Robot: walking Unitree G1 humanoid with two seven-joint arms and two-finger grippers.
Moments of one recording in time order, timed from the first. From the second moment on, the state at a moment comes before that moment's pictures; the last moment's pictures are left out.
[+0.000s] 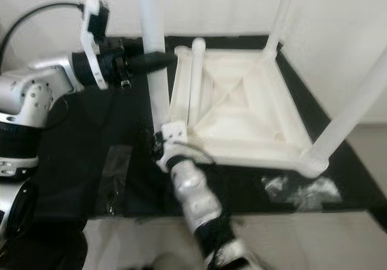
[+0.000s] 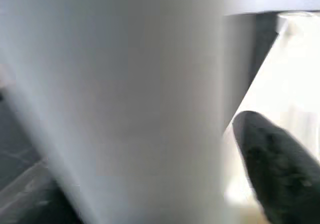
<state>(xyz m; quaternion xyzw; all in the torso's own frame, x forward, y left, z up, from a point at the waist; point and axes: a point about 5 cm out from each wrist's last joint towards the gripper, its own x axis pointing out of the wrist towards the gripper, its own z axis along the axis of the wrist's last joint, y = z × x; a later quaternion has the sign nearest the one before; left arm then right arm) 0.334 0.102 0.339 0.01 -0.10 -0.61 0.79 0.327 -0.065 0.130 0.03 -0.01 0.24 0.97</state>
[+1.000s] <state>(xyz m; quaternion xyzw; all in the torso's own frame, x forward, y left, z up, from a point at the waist) 0.320 0.096 0.347 0.03 -0.13 -0.63 0.77 0.364 -0.119 0.219 -0.09 -0.03 0.65 0.76</state>
